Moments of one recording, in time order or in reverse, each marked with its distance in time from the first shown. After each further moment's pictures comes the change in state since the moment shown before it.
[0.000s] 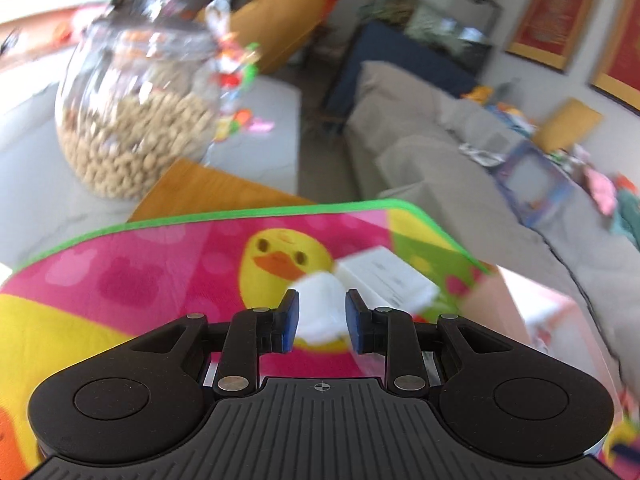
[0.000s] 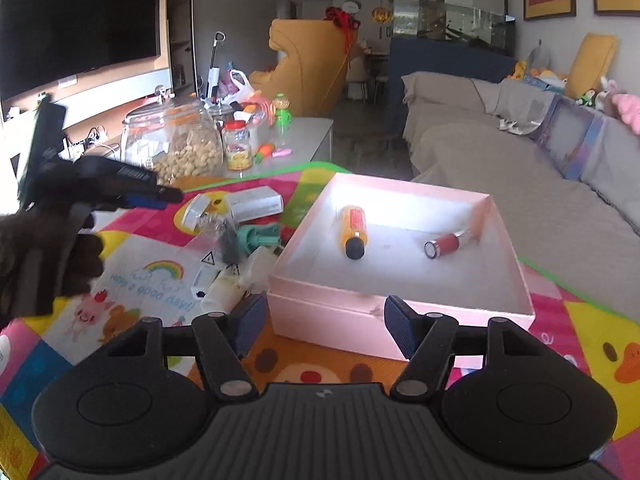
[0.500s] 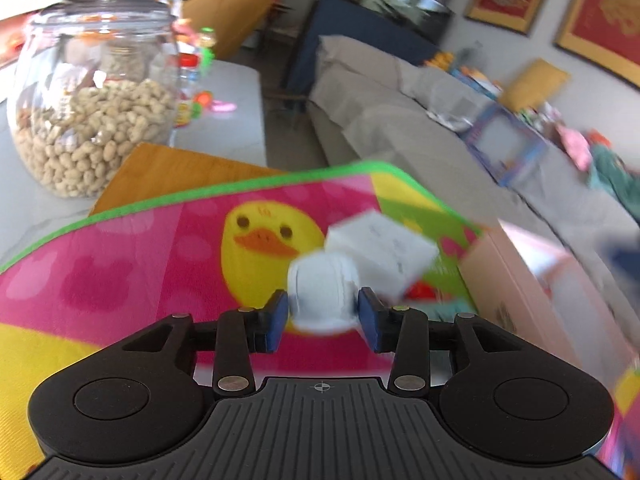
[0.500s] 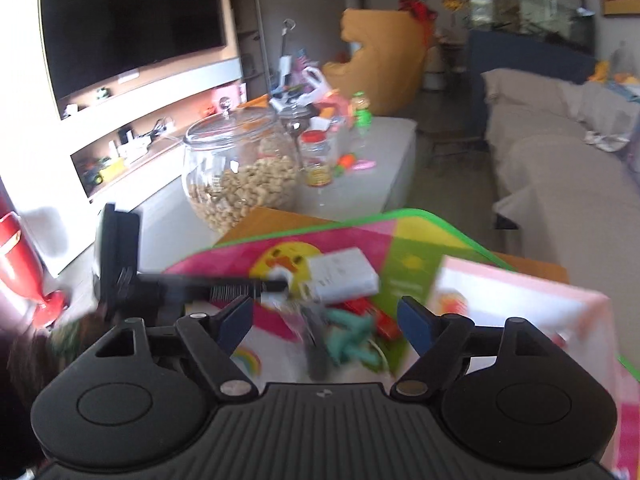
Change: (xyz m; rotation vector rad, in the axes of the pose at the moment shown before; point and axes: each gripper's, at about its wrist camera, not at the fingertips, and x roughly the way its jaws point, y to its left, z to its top) left arm 0.012 0.012 -0.025 0.171 0.066 -0.117; right arm 0.090 0.050 0.137 -0.059 0.092 0.244
